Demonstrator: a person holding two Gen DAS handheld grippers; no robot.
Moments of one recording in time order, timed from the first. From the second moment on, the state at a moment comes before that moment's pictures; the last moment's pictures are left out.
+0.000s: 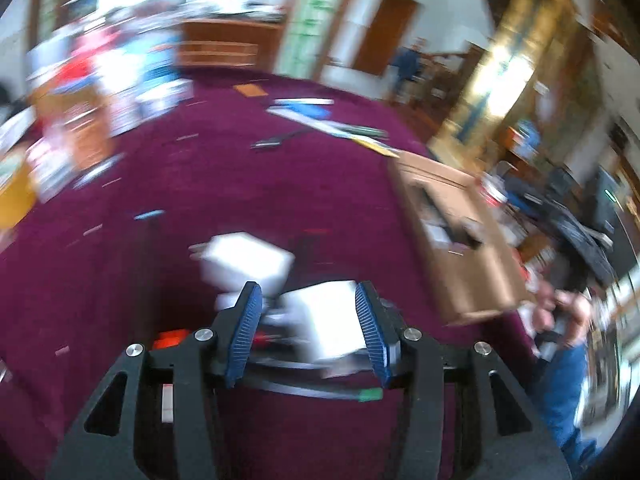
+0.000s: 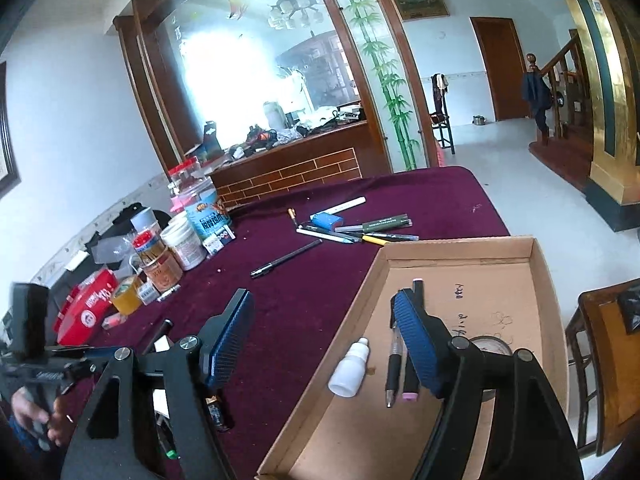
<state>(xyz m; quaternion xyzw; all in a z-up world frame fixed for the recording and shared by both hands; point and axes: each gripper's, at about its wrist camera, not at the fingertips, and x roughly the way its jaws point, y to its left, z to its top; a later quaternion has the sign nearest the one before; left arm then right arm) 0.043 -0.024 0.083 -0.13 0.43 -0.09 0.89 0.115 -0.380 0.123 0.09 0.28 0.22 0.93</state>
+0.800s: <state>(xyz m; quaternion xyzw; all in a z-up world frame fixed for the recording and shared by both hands) 0.067 0.035 0.012 -0.09 0.46 0.01 0.88 0.095 -0.296 0.088 -0.01 0.38 0.37 0.85</state>
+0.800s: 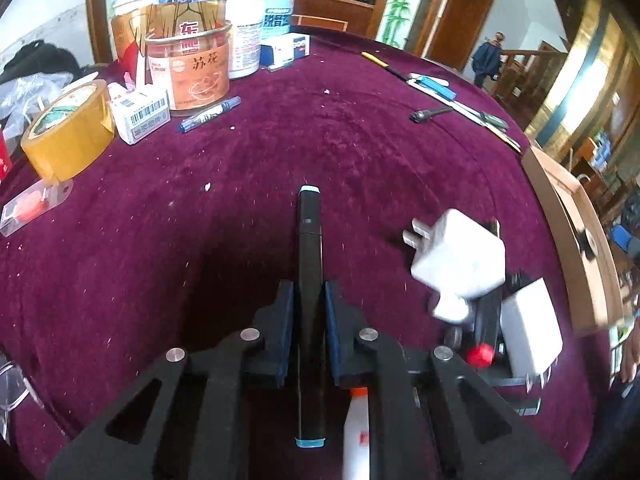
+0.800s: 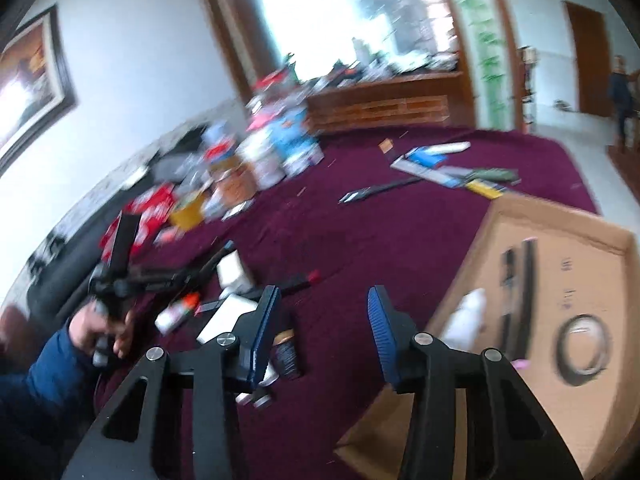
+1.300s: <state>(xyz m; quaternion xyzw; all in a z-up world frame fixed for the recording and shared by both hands) 0.068 0.033 0.011 -0.07 0.45 -0.01 0.89 0.099 -0.206 0.016 -0.17 0.48 0.33 0.79</state>
